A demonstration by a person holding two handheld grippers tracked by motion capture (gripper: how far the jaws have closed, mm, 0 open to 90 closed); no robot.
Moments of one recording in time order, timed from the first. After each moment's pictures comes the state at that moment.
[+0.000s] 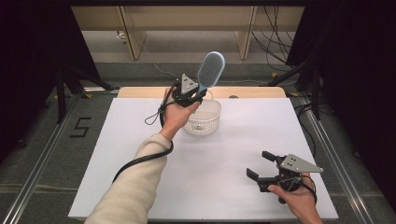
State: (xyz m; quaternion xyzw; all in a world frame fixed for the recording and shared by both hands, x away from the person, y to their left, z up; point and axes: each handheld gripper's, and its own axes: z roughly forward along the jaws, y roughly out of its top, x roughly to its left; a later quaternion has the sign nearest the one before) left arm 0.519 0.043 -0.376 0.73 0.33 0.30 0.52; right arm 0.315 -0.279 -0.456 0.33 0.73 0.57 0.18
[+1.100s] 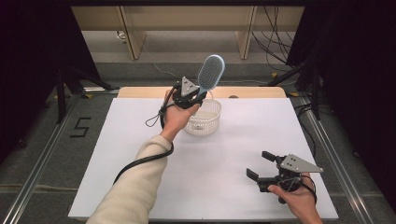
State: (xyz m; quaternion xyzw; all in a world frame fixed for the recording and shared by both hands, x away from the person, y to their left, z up) left arm 0.520 0.043 -0.386 0.74 0.33 0.29 0.52; right arm 0.315 -0.279 -0.455 0.33 0.73 0.56 0.18
